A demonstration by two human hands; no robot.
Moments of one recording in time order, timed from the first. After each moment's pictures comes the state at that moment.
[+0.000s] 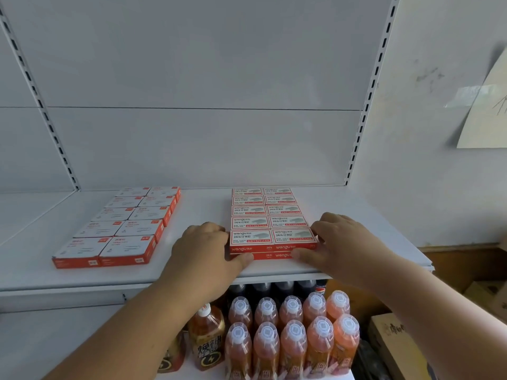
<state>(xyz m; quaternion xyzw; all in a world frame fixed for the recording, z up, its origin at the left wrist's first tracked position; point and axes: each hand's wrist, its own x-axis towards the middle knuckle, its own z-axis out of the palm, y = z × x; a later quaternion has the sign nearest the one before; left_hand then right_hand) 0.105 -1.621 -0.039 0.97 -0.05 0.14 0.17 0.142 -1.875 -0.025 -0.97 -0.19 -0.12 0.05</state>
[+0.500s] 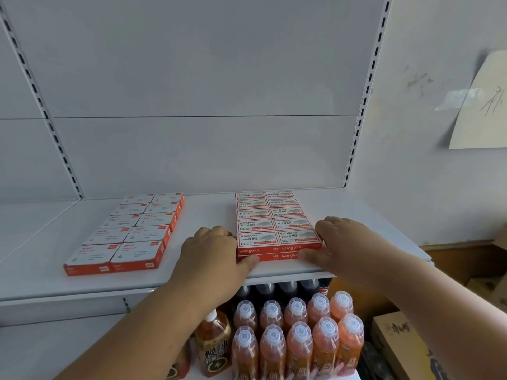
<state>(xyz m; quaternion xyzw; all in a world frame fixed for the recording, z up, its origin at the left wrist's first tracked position) 0.105 -1.620 -0.037 0.98 -0.07 0.16 0.12 0.133 -1.868 -0.015 -0.98 -0.17 -0.09 0.01</state>
